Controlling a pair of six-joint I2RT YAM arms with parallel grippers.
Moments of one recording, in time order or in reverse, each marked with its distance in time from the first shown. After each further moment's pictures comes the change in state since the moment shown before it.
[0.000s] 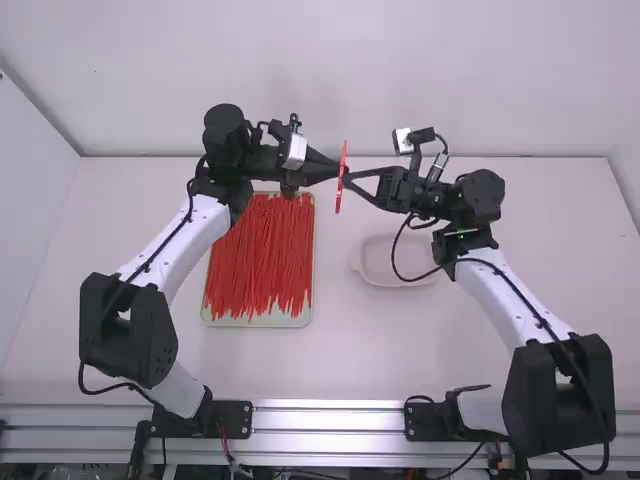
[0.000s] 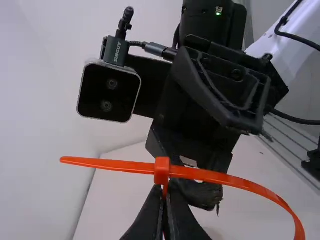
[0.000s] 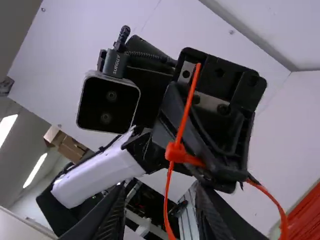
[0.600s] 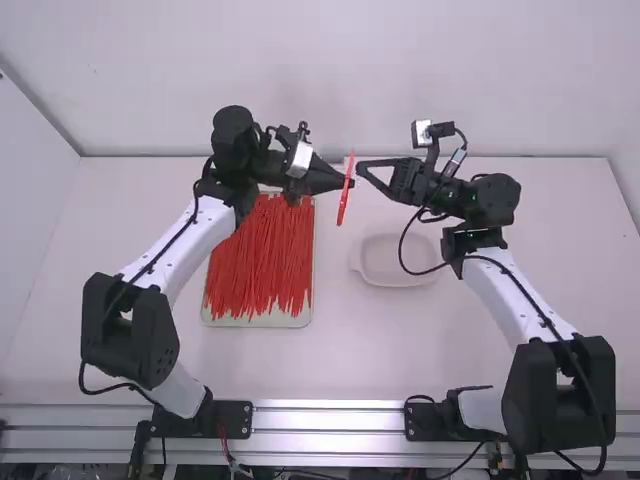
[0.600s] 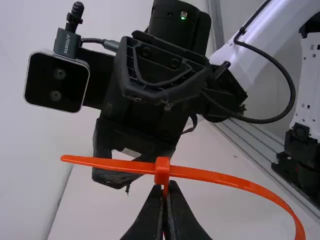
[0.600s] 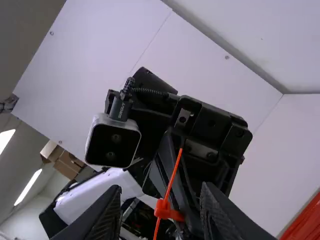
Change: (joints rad) left arm -0.031 0.000 0.000 -0.030 0.074 0.003; right arm -0.054 0.000 0.000 0.097 0.042 0.070
